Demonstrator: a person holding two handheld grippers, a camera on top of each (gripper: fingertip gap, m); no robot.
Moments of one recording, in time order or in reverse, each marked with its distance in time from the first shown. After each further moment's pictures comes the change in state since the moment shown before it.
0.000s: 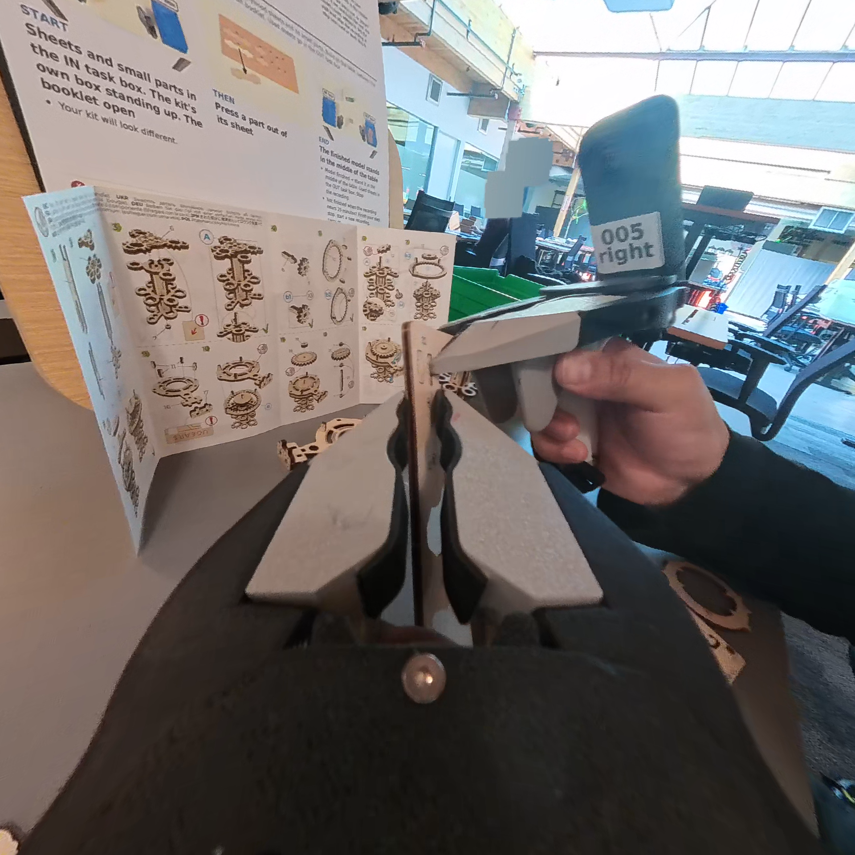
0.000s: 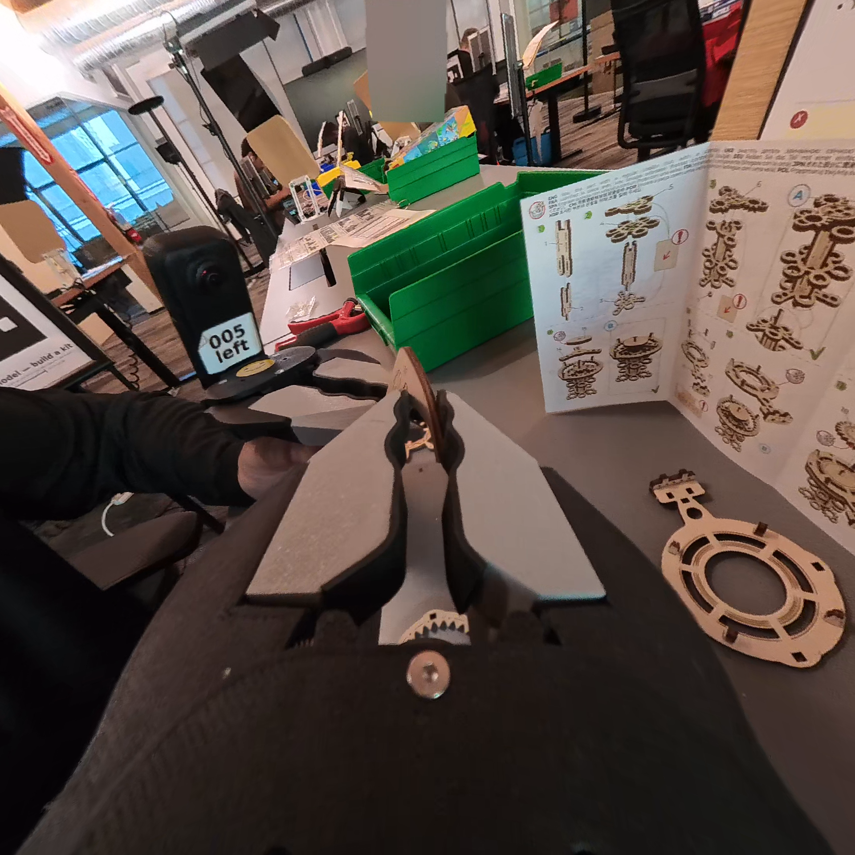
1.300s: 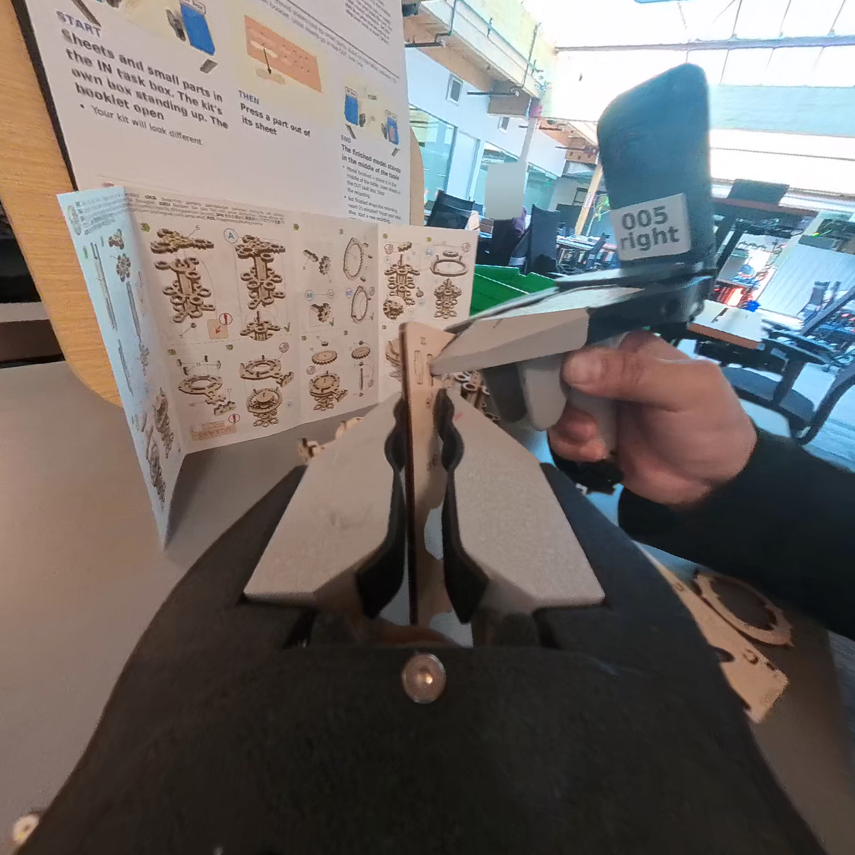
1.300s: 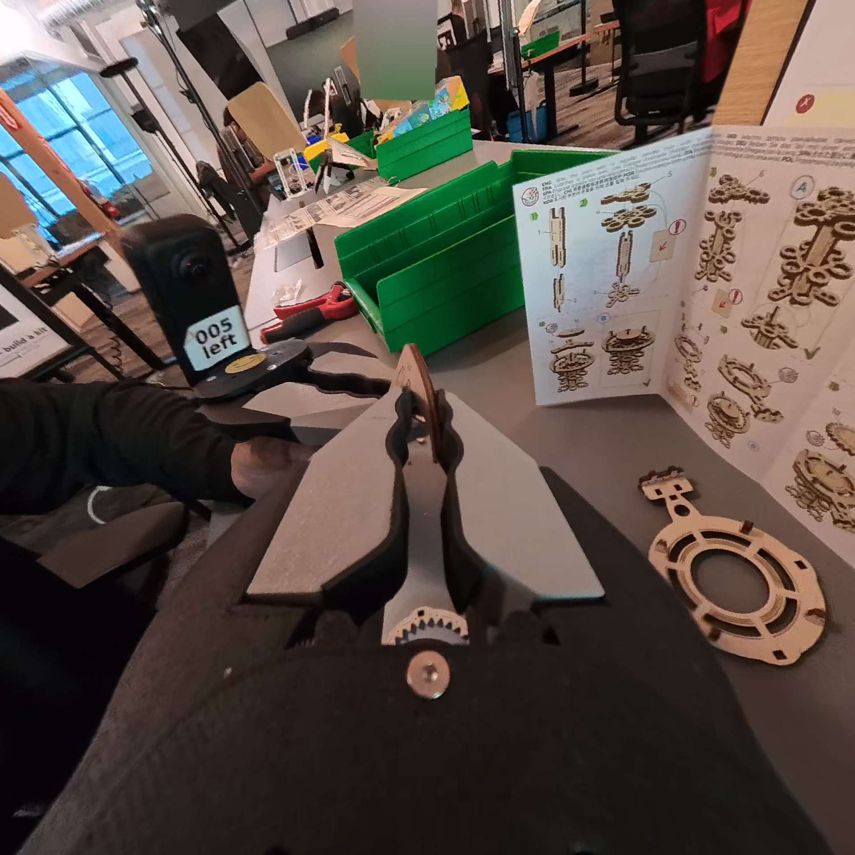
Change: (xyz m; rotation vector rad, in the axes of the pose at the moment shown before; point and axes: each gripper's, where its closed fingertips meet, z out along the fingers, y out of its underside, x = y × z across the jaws) left arm -0.010 0.002 0.003 0.002 -0.046 0.022; right arm 0.006 0.003 0.006 -0.044 0.020 -0.018
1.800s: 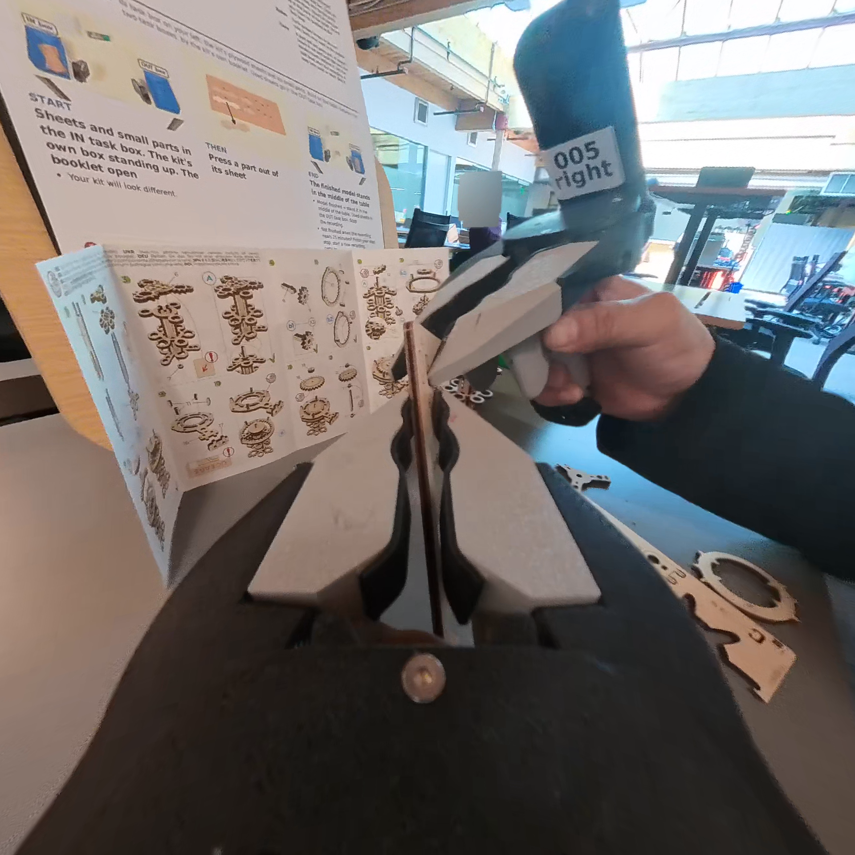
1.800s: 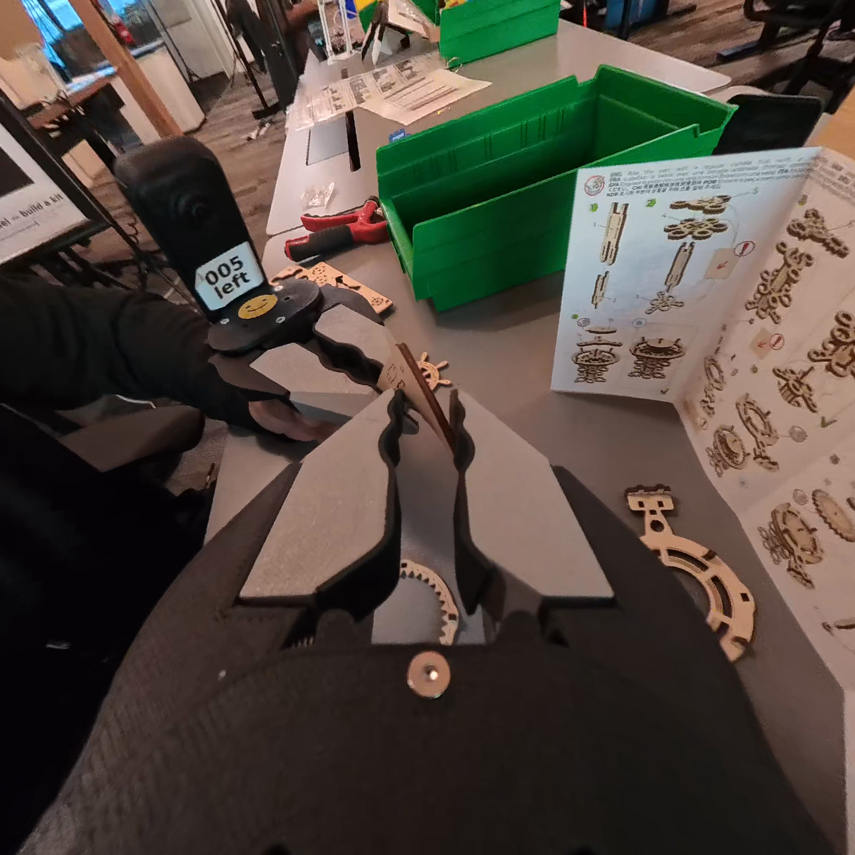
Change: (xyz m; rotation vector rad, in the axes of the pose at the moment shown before) left arm 0.010 -0.008 -0.002 0.034 0.056 0.085; right arm -0.007 -0.002 -0.004 -0.206 -0.119 -0.124
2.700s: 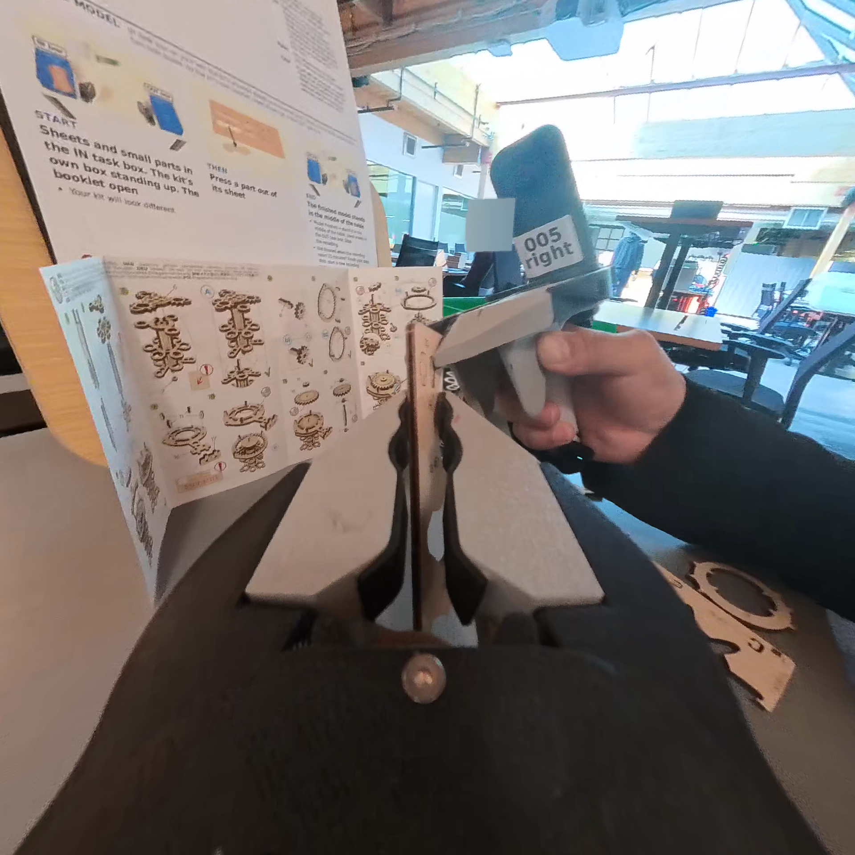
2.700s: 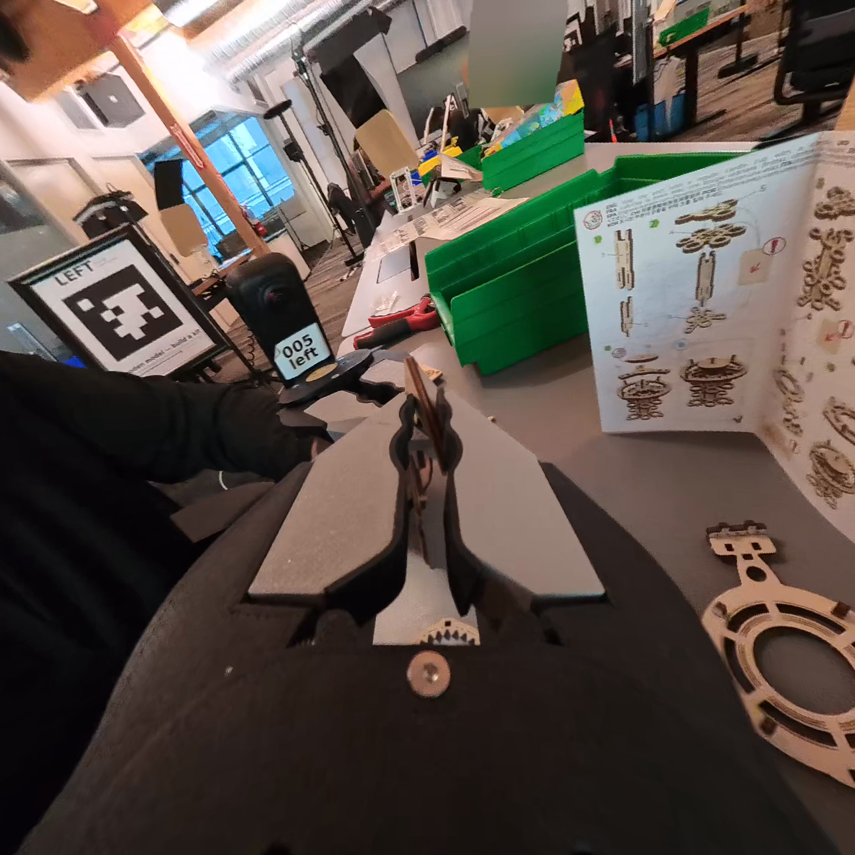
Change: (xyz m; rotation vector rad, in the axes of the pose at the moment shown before) left arm 0.000 -0.004 0.000 0.057 0.029 -0.013; right arm -0.006 -0.011 -0.004 0.239 -0.155 0.157
